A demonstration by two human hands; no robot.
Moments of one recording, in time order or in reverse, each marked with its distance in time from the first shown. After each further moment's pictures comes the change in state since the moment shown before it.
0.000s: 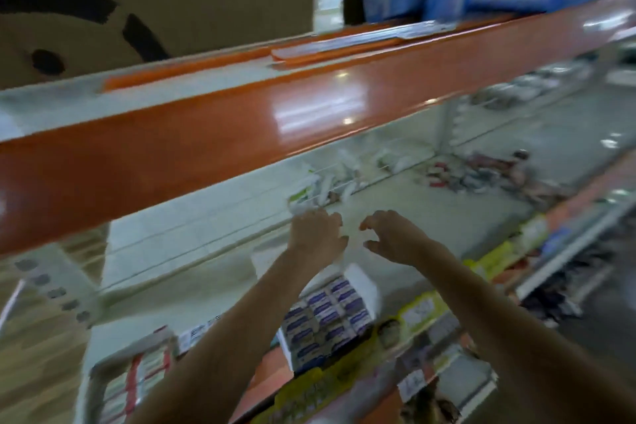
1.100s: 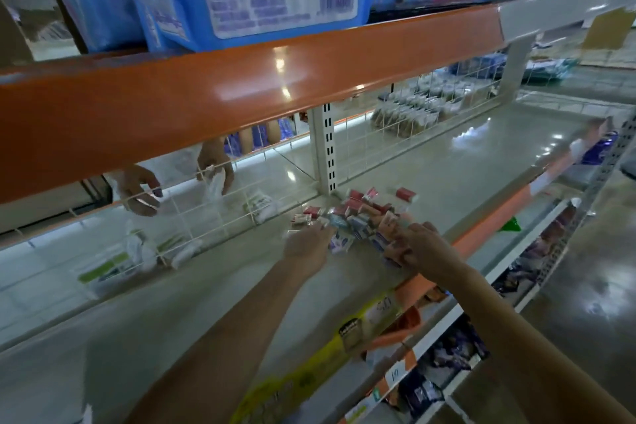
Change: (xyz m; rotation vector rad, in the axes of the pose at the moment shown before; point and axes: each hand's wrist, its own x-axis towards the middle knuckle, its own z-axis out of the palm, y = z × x) left_hand 0.242 0.255 0.049 -0.099 0.025 0.129; right_hand -0.021 0.380 -0.070 -0.094 0.139 0.173
